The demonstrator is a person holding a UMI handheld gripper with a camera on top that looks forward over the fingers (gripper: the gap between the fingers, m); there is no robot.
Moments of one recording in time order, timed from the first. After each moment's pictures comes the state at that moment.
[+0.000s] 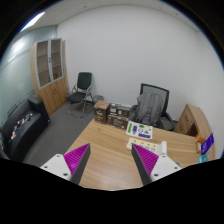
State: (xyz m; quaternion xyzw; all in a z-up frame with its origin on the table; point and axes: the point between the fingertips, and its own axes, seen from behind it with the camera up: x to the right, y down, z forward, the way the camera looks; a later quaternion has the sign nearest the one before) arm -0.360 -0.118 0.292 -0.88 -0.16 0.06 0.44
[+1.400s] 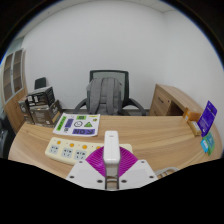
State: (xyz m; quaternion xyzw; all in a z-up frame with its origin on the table) arm -0.110 0.091 0.063 -0.88 0.01 -0.02 0.47
